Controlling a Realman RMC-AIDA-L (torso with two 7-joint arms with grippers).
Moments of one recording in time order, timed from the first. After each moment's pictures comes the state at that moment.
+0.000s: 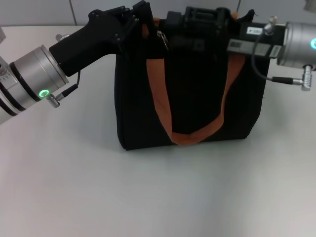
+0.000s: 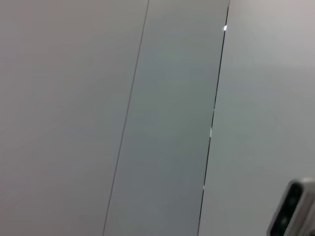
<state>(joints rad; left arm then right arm) -0.60 -2.08 1.06 0.38 1.12 1.44 -1.03 0.79 2.01 -0.80 -0.41 -1.65 -1.53 2.33</state>
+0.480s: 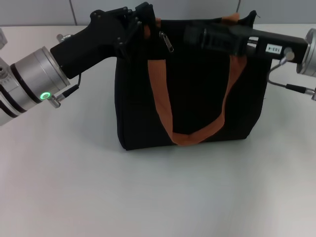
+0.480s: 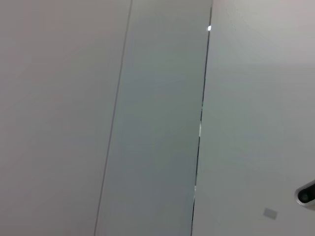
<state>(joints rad) -0.60 -2.08 1.07 0.37 1.11 1.46 -0.98 0.65 2.06 -0.81 -0.61 -1.64 -1.55 1.71</state>
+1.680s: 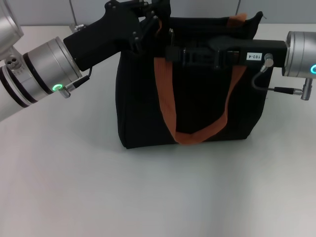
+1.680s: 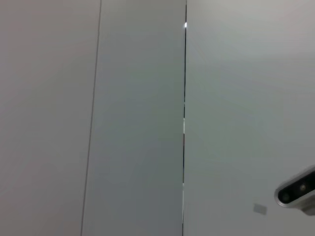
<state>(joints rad) -0.64 -2.08 1.12 0.38 1.09 1.44 -0.92 0.68 2.08 -0.88 -0.67 -1.72 -1.52 1.79</state>
